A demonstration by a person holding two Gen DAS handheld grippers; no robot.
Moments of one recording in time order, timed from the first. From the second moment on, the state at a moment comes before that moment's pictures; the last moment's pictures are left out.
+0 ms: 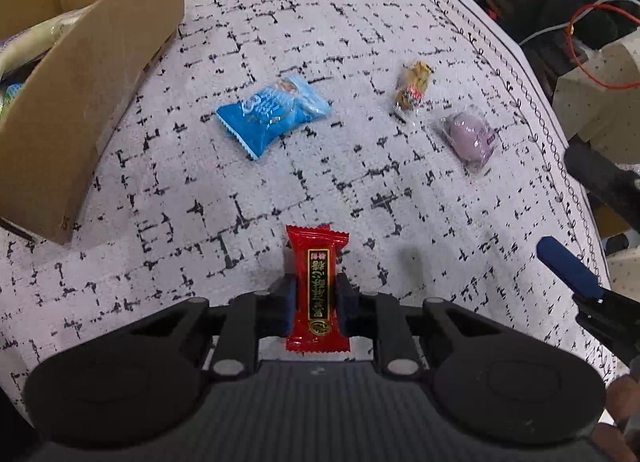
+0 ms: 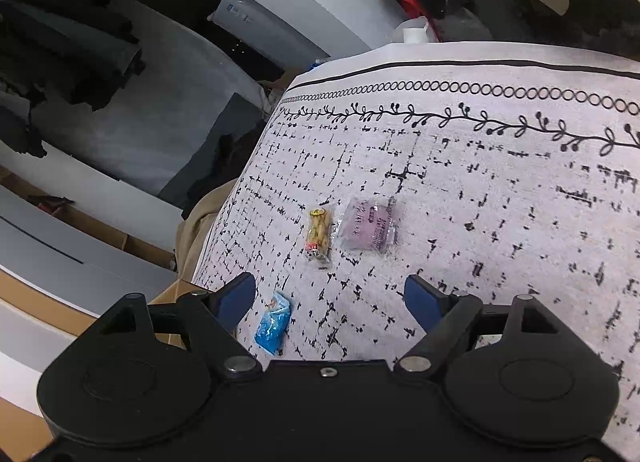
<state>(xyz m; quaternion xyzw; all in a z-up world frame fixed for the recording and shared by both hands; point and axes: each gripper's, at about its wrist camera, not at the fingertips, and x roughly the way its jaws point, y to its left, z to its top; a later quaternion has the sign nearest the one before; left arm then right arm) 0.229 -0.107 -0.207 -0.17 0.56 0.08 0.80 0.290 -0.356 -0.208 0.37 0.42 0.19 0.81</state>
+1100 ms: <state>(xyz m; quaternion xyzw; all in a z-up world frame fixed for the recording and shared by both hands) 0.261 -0.057 -0.163 -0.20 0.50 0.08 0.84 0.347 -0.313 -0.241 0.31 0.42 0.10 0.85</state>
